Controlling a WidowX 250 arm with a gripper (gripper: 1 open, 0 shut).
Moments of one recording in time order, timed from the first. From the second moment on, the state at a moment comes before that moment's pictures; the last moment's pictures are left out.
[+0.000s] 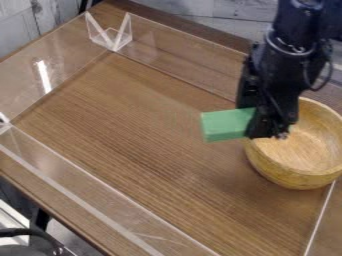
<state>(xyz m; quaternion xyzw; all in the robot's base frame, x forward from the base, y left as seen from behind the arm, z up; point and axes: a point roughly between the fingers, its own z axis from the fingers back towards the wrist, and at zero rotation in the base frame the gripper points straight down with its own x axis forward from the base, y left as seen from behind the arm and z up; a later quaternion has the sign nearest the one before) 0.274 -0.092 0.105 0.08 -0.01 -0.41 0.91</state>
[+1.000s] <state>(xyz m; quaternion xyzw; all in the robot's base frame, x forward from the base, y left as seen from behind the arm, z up) 0.292 -0.117 0.098 0.10 -0.10 -0.40 0.90</state>
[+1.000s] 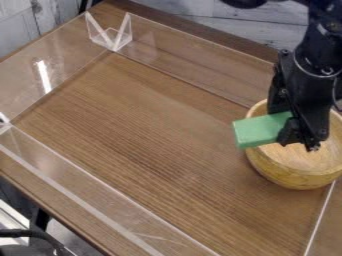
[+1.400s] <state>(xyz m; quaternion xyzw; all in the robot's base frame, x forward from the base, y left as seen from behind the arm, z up) 0.290 -0.119 0.090 0.10 -0.12 -0.40 0.90</state>
